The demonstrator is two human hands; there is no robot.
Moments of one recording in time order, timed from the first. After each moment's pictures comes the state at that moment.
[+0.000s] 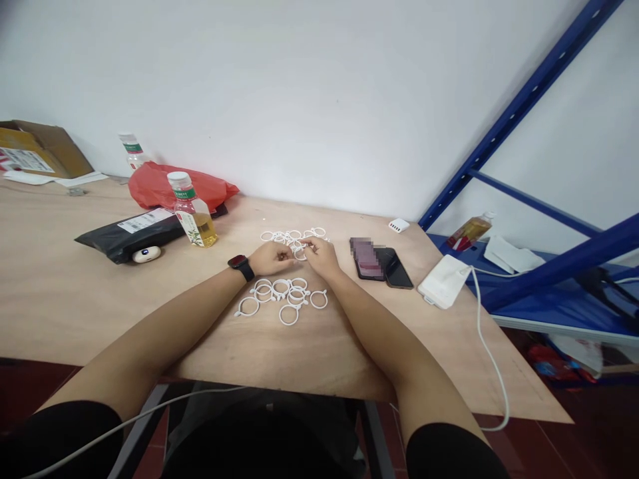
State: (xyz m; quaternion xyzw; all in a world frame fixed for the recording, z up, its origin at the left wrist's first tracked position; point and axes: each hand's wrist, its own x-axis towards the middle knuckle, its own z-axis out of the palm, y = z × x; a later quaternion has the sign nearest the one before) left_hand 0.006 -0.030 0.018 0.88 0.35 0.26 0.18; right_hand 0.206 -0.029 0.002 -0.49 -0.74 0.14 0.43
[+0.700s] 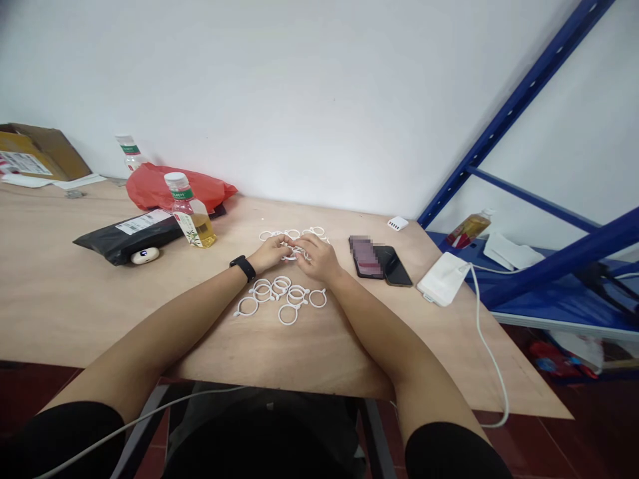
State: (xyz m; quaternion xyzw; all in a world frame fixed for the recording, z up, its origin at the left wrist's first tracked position) left_hand 0.028 -0.020 0.007 0.62 0.37 0.42 0.55; right_hand 0.207 -0.048 0.014 -0.34 -0.84 -0.01 0.41
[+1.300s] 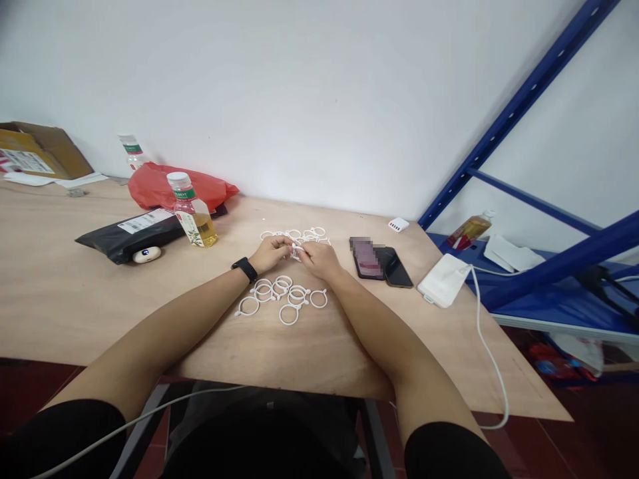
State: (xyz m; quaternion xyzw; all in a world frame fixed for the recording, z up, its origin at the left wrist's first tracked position) left_hand 0.021 -0.024 0.008 0.67 0.34 0.45 0.48; right_hand 0.210 -0.039 0.011 -0.43 -0.85 -0.02 0.29
